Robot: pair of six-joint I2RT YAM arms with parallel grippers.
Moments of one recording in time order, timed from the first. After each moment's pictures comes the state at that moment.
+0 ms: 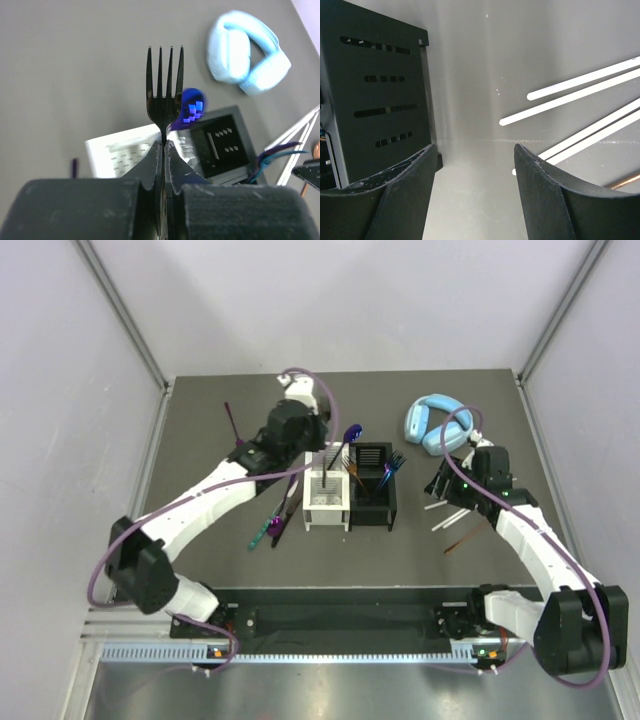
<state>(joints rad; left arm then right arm) -0.66 1.43 1.24 -0.17 -0.23 -0.40 0.10 1.08 0.68 -0.38 -0.19 0.42</state>
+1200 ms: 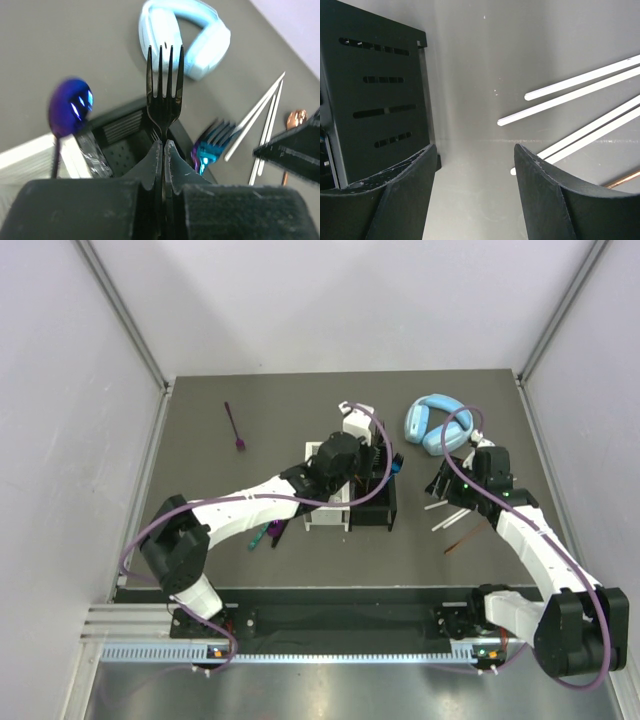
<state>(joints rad) -0.91 1.64 1.20 0.16 -0.28 -0.31 0.10 1.07 0.68 -0.39 -0.17 0.42</state>
